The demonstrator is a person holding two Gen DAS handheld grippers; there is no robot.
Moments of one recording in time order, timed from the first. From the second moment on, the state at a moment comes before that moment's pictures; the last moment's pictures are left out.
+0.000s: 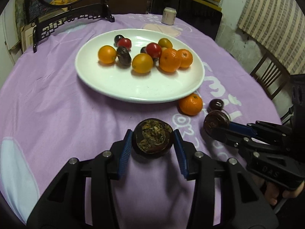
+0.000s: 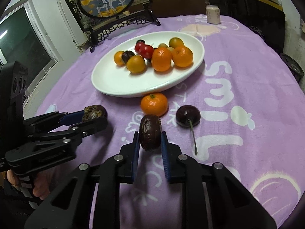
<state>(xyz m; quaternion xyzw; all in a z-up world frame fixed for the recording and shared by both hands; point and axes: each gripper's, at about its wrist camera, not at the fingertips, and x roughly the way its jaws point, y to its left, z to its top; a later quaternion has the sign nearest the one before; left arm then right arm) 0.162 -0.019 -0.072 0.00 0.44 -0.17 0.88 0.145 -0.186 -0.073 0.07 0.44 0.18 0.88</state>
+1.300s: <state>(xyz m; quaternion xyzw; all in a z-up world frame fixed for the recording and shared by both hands) 0.369 -0.001 -0.038 -0.02 0.46 -0.11 0.88 0.323 -0.144 -0.036 0.01 0.42 0.18 0.89</state>
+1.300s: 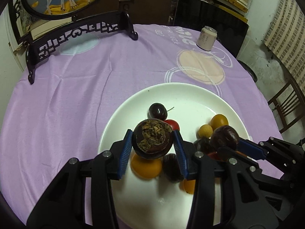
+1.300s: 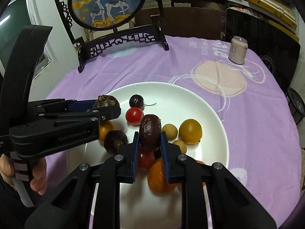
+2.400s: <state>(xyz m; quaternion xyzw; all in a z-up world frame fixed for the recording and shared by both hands) 0.161 0.015 -0.008 -0.03 0.38 -0.11 0.92 0.131 -0.179 -0.015 -0.04 0.36 0.11 0.93</state>
